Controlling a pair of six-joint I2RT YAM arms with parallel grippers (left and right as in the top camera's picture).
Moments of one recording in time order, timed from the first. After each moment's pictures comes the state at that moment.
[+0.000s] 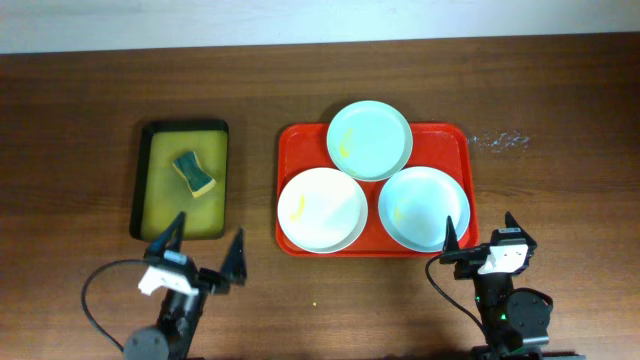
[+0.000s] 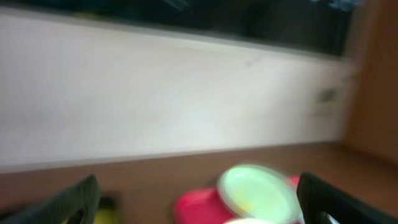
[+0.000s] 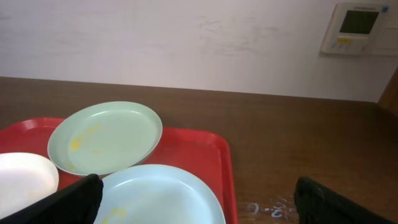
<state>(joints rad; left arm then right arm) -0.01 0.02 0.01 0.23 0.32 -0.18 0.04 0.01 0.01 -0.07 0.04 -0.05</state>
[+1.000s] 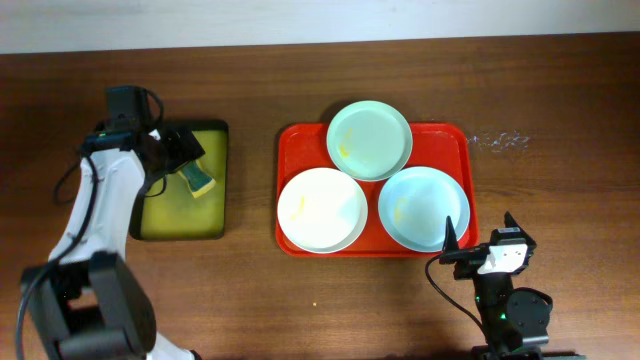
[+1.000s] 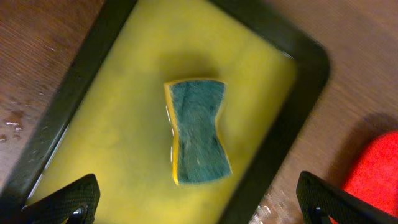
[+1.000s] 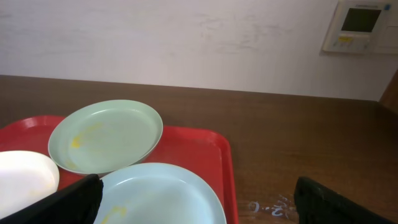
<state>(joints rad) 0.13 1.75 1.34 -0.76 0.02 -0.43 0.04 0.02 0.01 -0.07 0.03 -0.05</state>
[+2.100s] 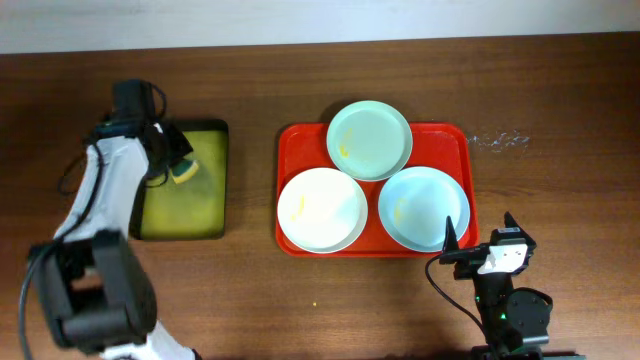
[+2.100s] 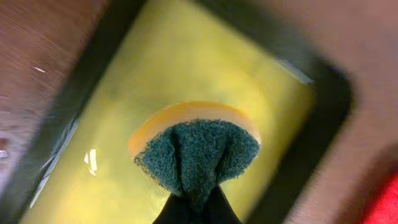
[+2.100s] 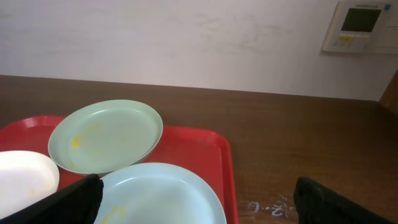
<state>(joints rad) 0.13 1.84 1.41 -0.74 -0.01 -0.43 0.04 0.02 0.01 -0.07 0.03 -0.05</state>
